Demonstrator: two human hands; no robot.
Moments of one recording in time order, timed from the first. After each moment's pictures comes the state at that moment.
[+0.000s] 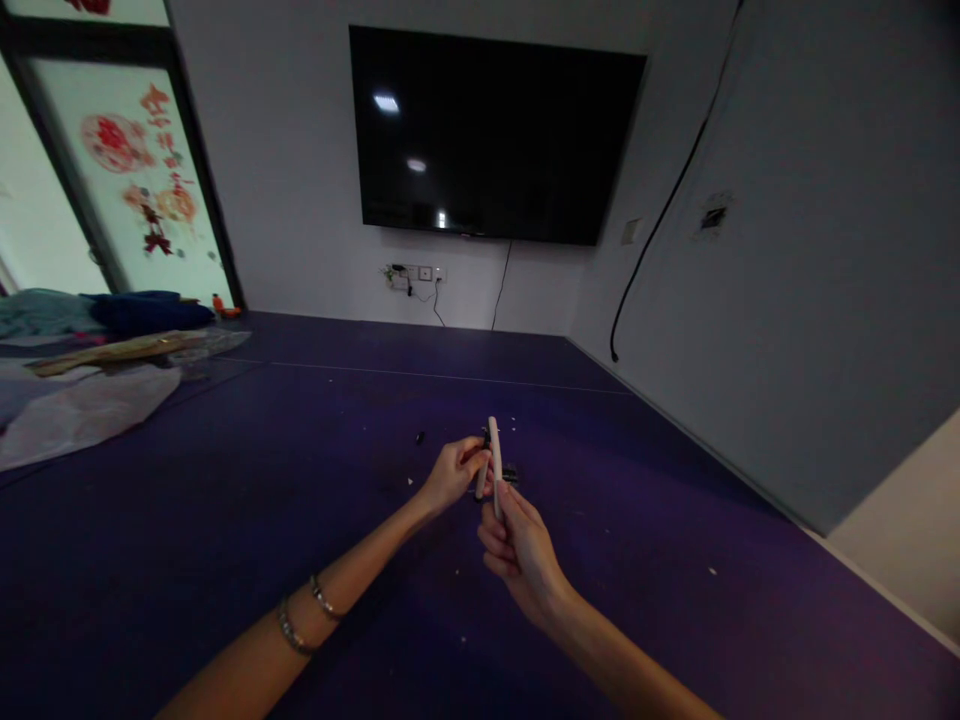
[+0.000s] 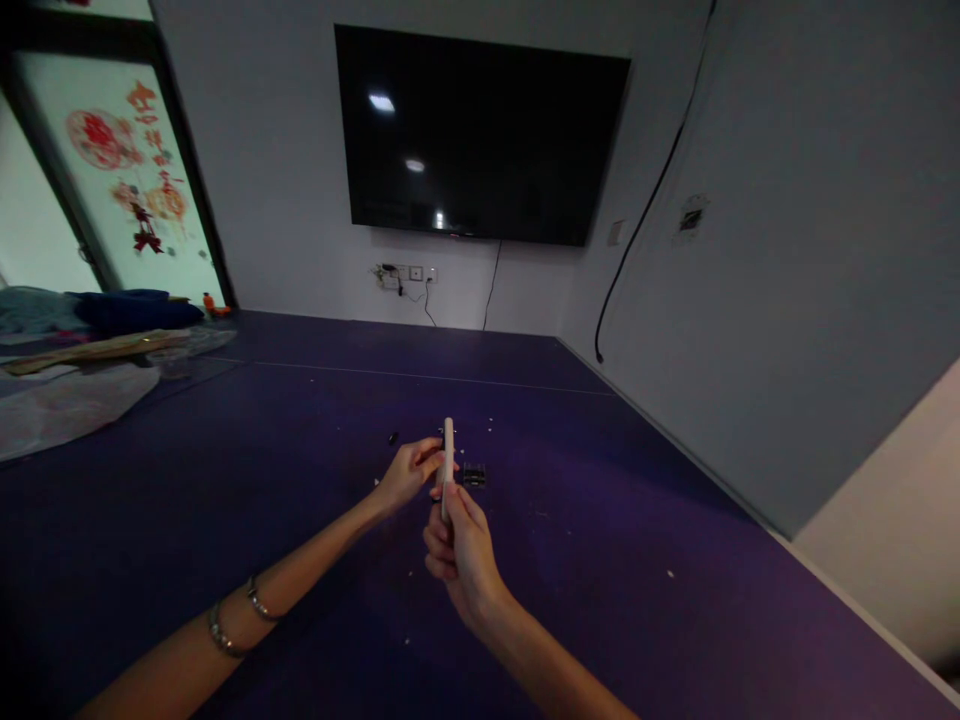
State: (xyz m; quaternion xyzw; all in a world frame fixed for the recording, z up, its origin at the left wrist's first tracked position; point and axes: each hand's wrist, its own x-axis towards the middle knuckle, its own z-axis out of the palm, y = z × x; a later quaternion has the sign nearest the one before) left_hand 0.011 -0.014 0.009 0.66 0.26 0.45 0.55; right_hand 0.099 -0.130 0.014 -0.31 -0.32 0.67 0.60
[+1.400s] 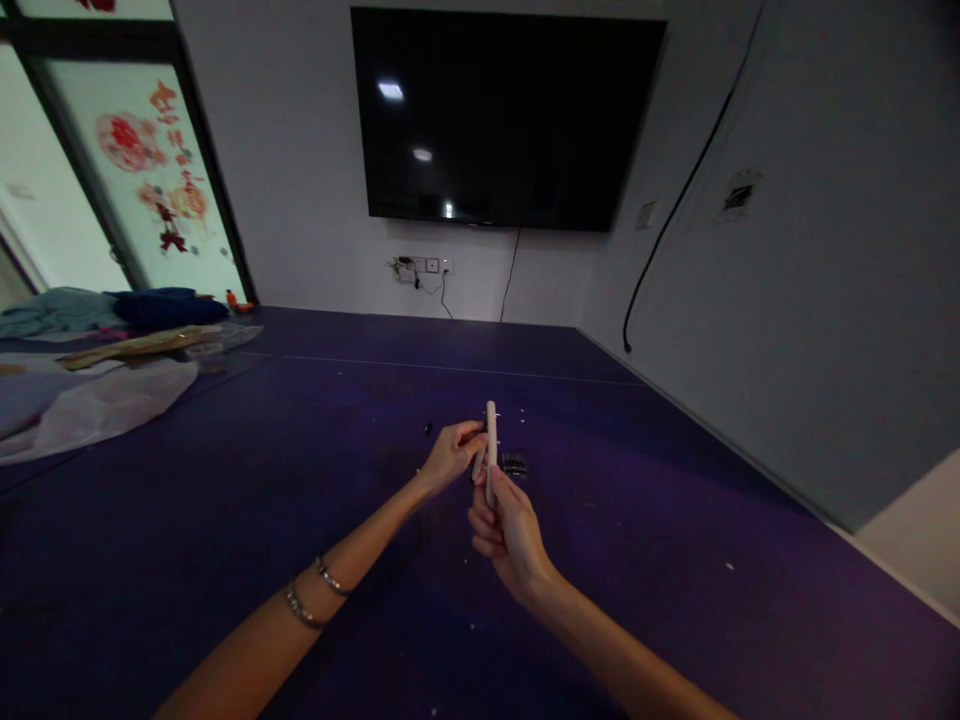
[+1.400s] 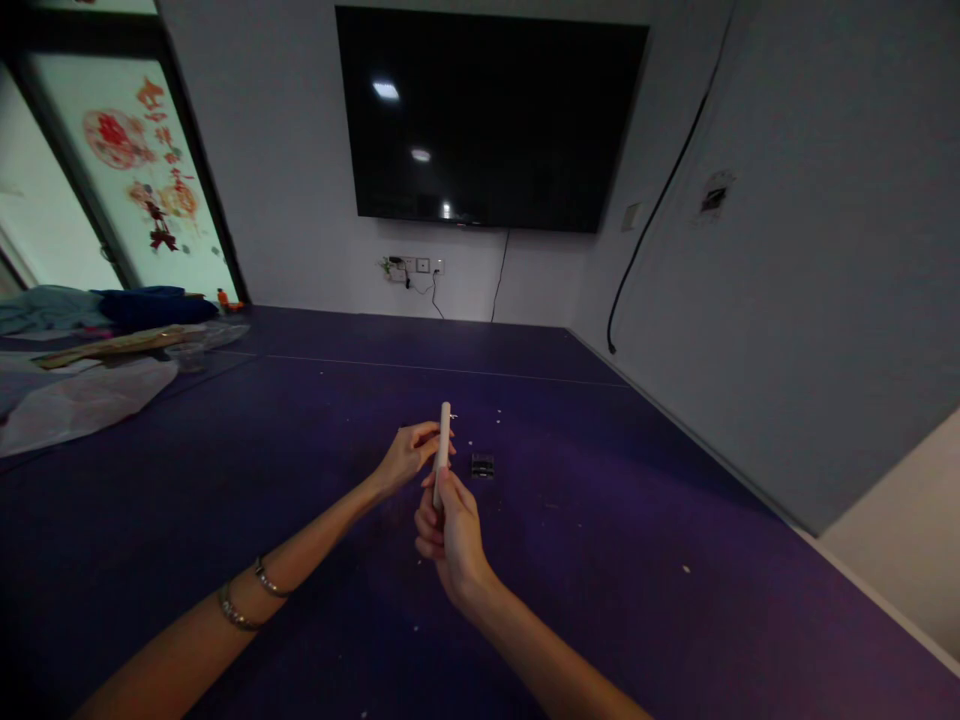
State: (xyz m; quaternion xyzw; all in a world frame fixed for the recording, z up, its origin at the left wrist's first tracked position) left_hand -0.001 -0.003 0.017 0.68 0.29 0.45 0.50; right_hand 0.082 -0.116 0.010 -0.28 -0.32 0.67 0.61
